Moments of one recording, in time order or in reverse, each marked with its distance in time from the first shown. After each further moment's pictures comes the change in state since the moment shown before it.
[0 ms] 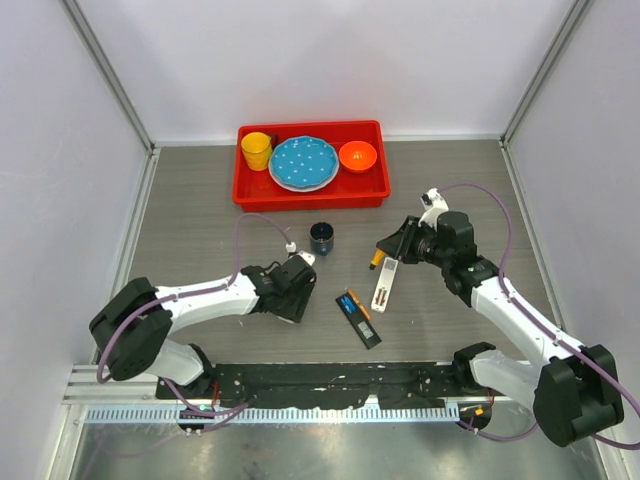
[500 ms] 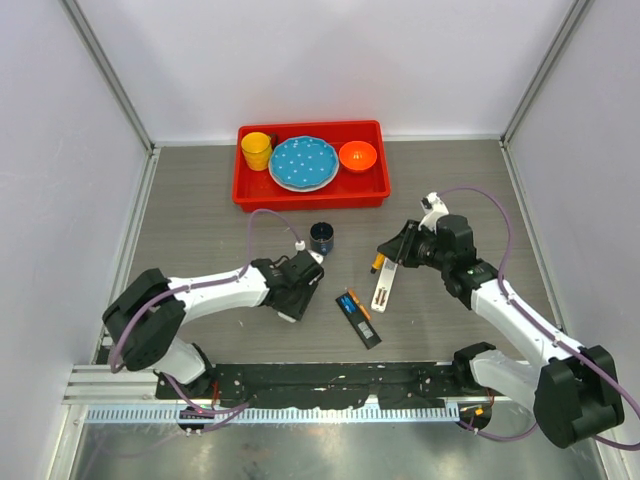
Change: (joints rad) left arm -0.003 0.077 0.071 -0.048 0.026 0.050; right arm 0.000 -0.007 -0.029 0.000 0.006 -0.001
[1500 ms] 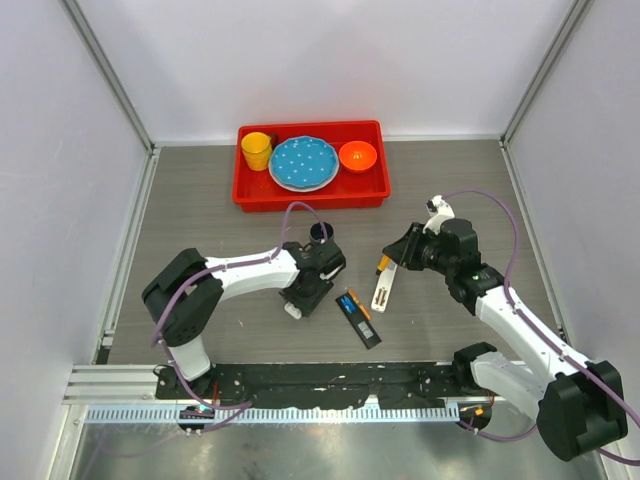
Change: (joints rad) left arm -0.018 0.254 0.279 -0.209 0.037 0.173; right arm -0.002 -0.074 -0.011 -0.066 0.055 -0.021
